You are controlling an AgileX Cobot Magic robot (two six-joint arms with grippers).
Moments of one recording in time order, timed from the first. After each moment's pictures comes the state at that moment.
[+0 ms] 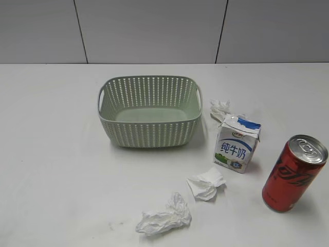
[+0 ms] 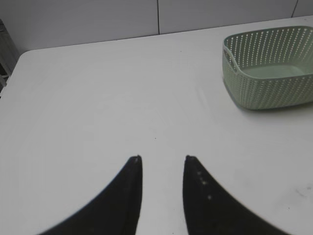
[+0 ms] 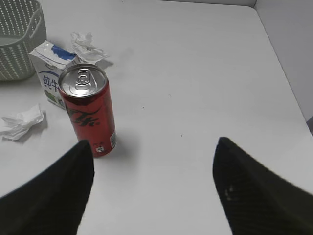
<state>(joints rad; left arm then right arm) -0.02 0.01 -0.51 -0.23 1.03 0.21 -0.03 -0.01 -0.51 0.14 1.04 -0.12</state>
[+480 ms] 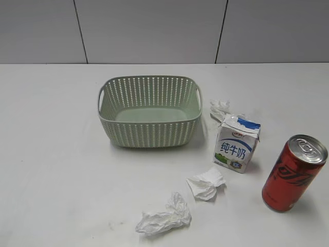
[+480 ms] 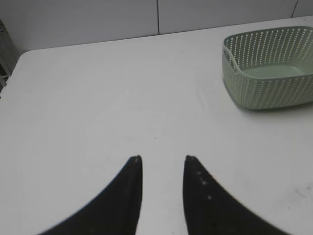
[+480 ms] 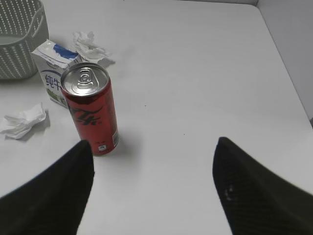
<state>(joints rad) -0.02 0.01 -0.51 -0.23 1.03 0.21 -0.03 0.04 -0.51 0.15 1.04 -0.12</state>
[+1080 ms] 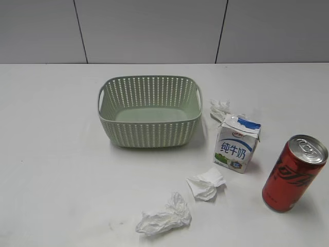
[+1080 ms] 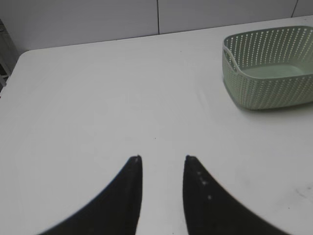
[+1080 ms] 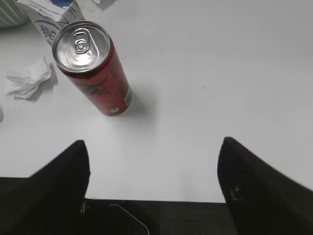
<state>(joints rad) -0.02 0.01 -0.51 -0.23 1.03 0.21 -0.03 0.52 -0.64 0.18 1.07 -0.08</state>
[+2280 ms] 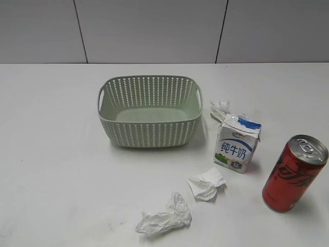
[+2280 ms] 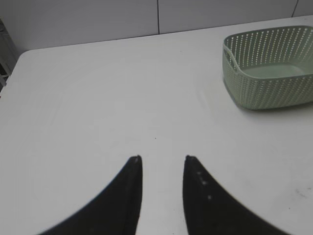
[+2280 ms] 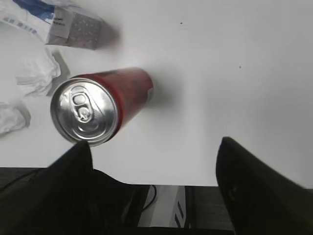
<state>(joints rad) -0.02 0.01 -0.51 -0.23 1.03 0.21 -0.02 1.22 -1.01 0.26 1.19 -0.01</state>
